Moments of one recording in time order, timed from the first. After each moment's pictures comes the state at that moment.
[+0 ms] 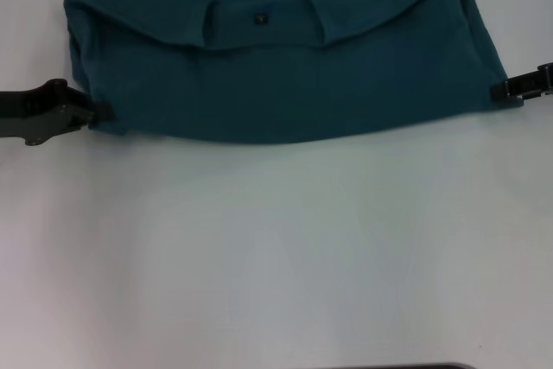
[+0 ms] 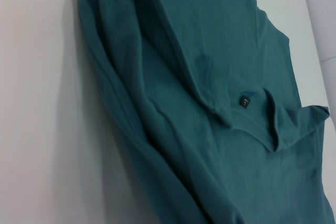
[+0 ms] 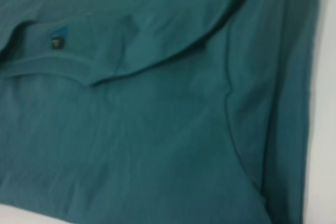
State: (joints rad) left arm -0.52 -1.95 -2.40 -0.65 -0.99 1.43 -2.51; right arm 0.65 1.87 -0.67 -0.63 -2.51 -1.37 2.25
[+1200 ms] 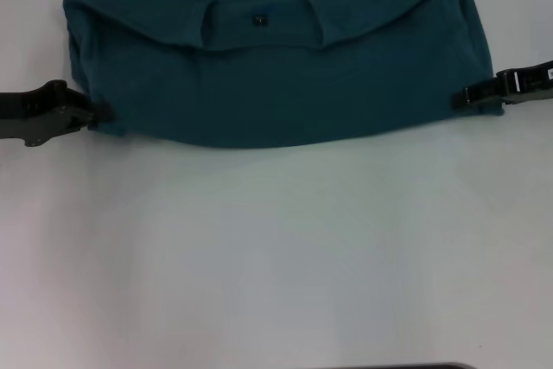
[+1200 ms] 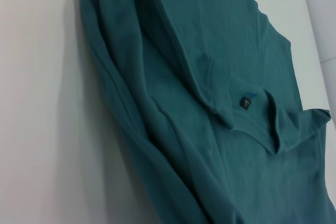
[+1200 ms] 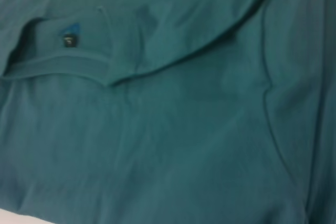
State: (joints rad) left arm -0.51 -1.95 -2.40 -0.65 -0.99 1.43 -2.50; right arm 0.70 1.90 -0.68 -0.54 -2.52 -1.32 2.30
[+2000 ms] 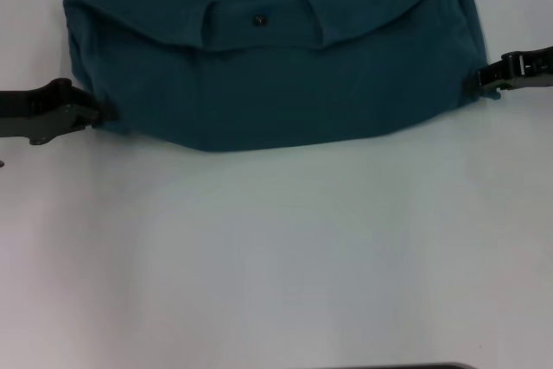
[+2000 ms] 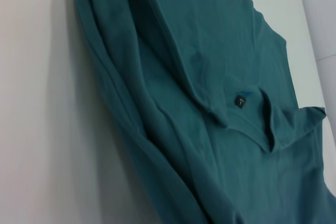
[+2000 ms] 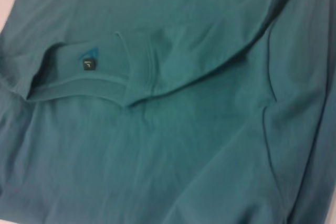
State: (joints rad) left arm -0.52 -1.96 -2.40 -0.65 -0.99 1.43 -2.50; right arm 0.69 1.89 -0.67 -0.58 -2.47 -1.37 2.32
